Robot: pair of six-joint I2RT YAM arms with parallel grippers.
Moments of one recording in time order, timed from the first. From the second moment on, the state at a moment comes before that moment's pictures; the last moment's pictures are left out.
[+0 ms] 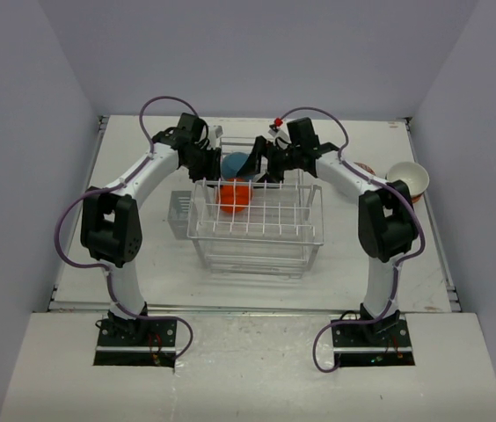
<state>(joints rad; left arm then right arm) -0.32 1.91 1.62 -0.78 0.27 -0.21 0.41 1.99 1.58 -0.35 -0.74 0.71</state>
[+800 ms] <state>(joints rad) -0.30 1.89 1.61 -0.78 0.26 -0.20 0.43 2.02 1.51 -0.31 -0.76 0.73</state>
